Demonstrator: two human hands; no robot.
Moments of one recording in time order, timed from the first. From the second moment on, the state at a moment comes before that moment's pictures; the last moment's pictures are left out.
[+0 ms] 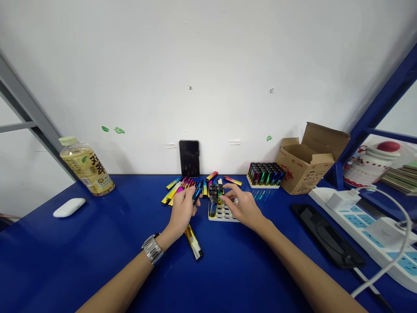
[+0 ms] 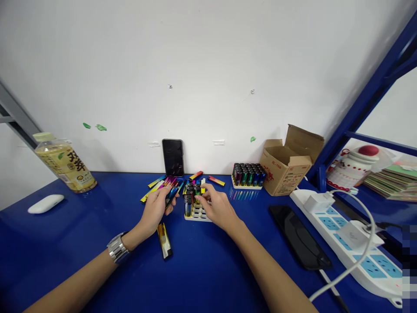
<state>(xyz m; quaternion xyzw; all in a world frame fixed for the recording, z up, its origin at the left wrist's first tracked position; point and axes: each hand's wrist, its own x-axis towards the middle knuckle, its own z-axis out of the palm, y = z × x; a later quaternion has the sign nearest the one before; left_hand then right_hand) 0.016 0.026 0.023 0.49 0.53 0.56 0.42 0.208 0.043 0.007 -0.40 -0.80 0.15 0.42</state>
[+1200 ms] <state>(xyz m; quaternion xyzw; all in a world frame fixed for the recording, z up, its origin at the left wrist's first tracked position) -0.022 0.147 0.091 0.52 0.51 0.59 0.34 0.208 0.045 0.008 -0.39 -0.69 0.34 0.50</state>
